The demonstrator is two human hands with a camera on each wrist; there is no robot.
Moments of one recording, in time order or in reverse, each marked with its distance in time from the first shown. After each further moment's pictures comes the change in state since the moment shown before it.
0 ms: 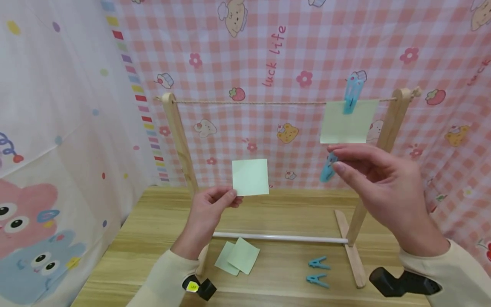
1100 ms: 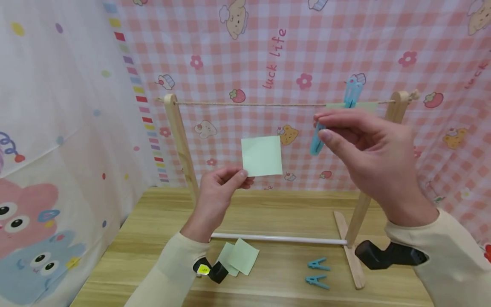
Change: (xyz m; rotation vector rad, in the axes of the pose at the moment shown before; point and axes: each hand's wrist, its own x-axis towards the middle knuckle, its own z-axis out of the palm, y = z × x) left_hand 0.017 0.041 0.026 -0.086 -0.028 0.111; right_hand 0.047 -0.033 0.014 0.019 0.045 -0.129
